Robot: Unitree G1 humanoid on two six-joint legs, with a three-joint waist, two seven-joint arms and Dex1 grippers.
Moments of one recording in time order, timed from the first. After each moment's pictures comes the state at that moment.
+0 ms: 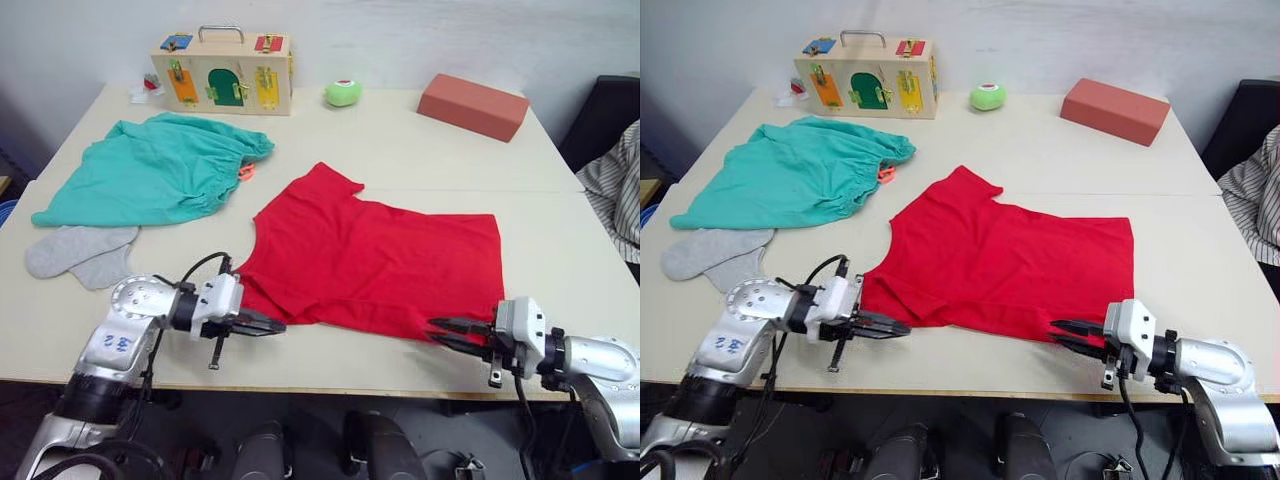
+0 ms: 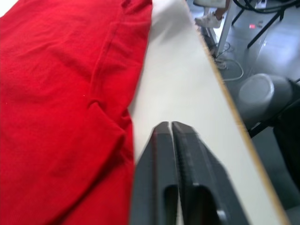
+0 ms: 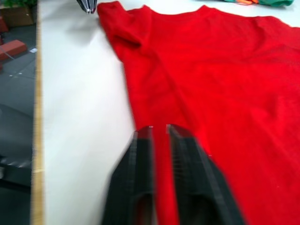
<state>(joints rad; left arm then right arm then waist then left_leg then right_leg) -0.36 0.66 -0.11 0.07 -0.28 -0.01 -1.35 0.07 -0.69 -0.17 -0.18 0.40 0.00 1.19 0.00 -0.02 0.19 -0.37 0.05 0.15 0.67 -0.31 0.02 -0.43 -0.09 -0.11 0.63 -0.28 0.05</state>
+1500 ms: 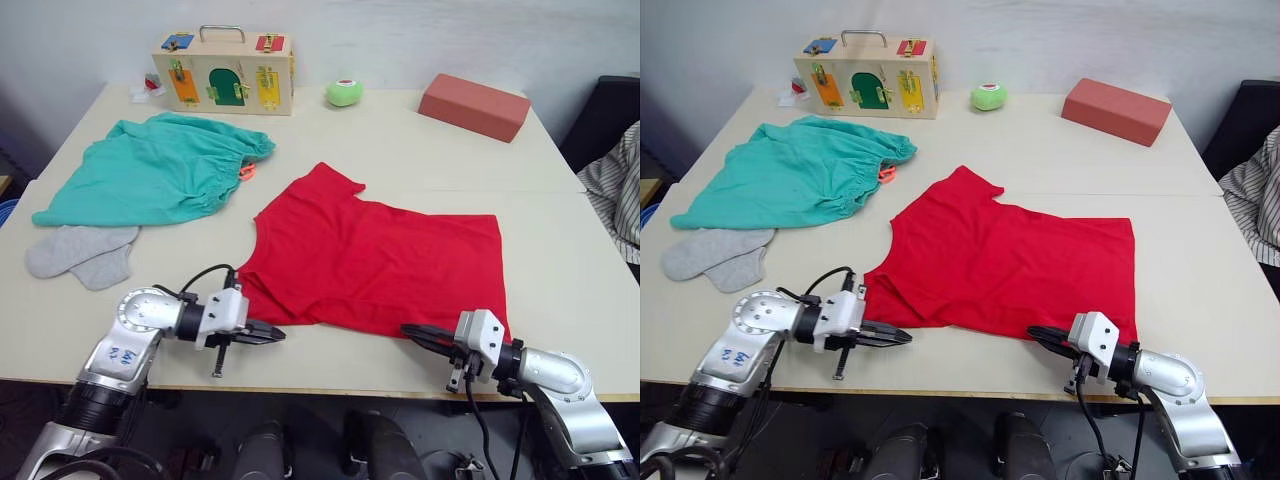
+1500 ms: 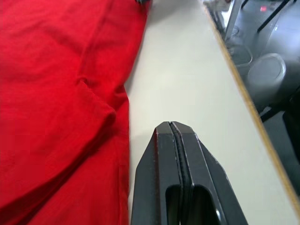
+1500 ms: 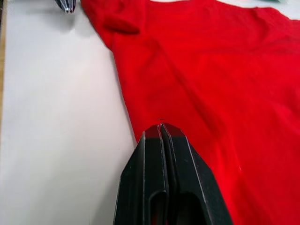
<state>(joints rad) -0.28 0.66 -0.16 0.03 -0.23 -0.04 -1.25 0.07 -0.61 -0.03 -0.12 0.29 -0.12 1.02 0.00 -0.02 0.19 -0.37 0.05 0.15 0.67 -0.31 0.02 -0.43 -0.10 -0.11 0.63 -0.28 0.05</state>
